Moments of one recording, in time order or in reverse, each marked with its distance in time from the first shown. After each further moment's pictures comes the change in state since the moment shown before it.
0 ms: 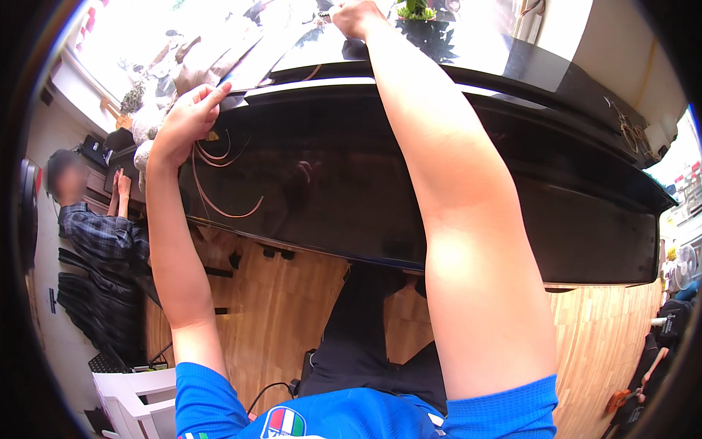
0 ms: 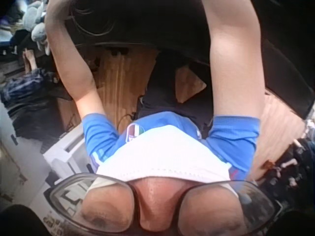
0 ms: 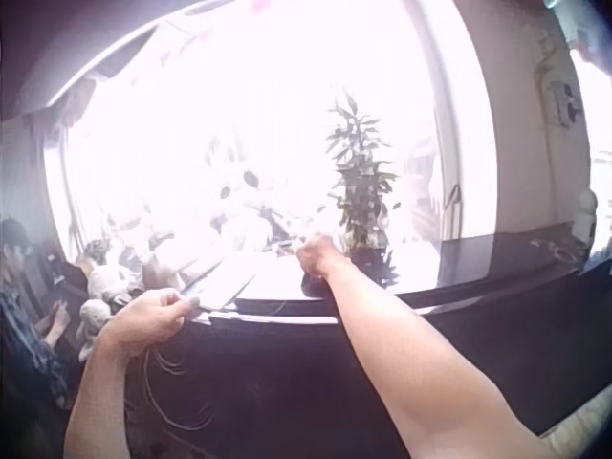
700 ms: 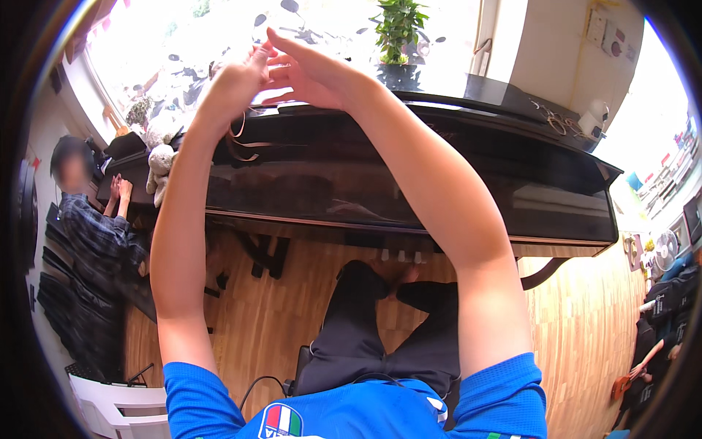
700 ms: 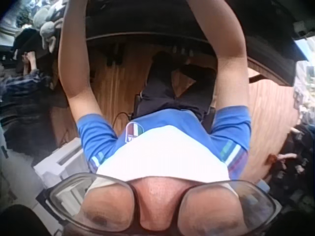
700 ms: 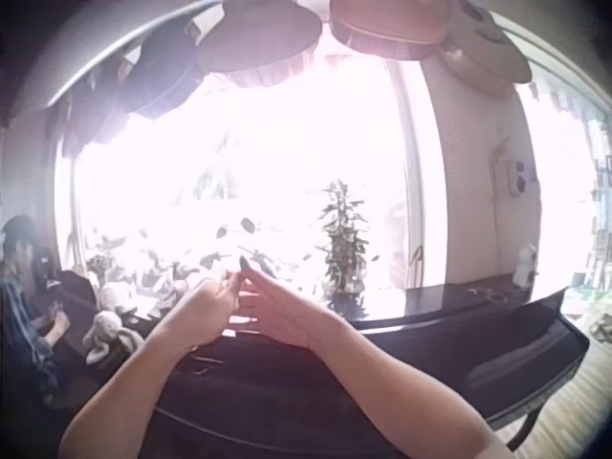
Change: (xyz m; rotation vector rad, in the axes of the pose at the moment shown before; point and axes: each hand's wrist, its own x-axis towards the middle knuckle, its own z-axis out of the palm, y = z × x) left_hand -0.103 0.100 -0.004 0.110 0.255 0.422; right_hand -0.152 -0.239 -0.174 1.518 -0.805 0.041
